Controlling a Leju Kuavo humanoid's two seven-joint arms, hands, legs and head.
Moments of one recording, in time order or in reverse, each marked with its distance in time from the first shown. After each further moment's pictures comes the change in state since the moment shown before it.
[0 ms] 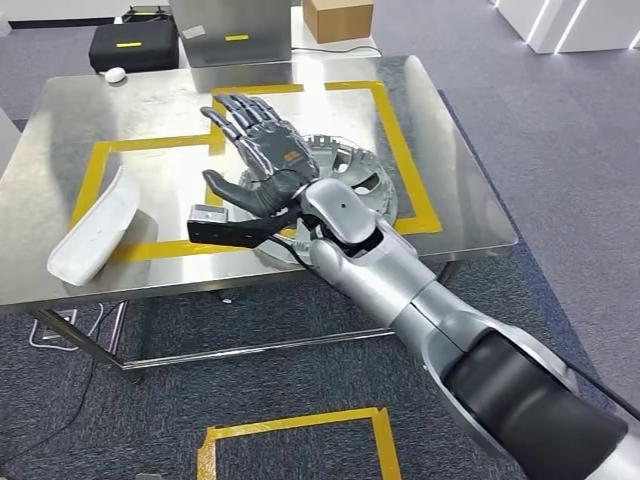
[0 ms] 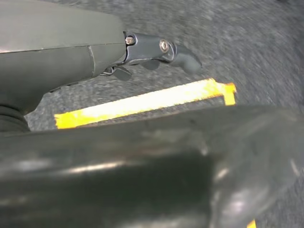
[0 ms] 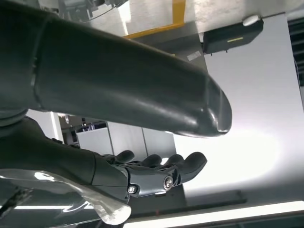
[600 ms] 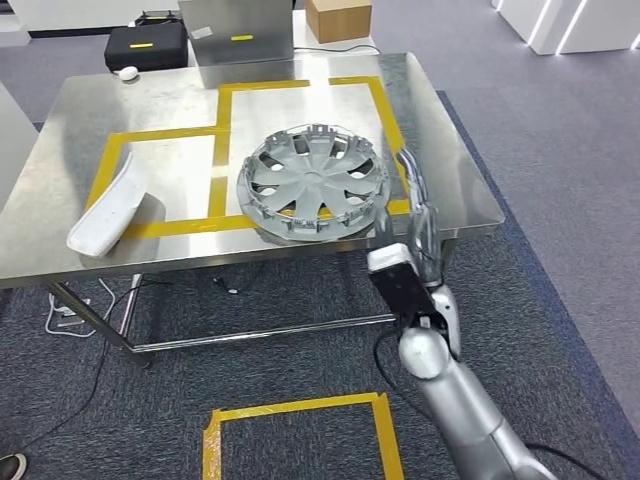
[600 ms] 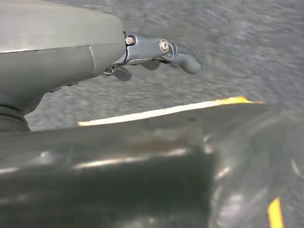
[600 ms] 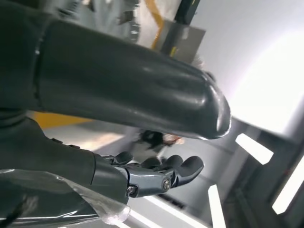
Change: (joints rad) left arm 0.058 0.012 0.014 0.004 0.049 0.083 -0.045; right arm 0.678 -0.075 -0.378 -0.591 -0.506 -0.193 -0.254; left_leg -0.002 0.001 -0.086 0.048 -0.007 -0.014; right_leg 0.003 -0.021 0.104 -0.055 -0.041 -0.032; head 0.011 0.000
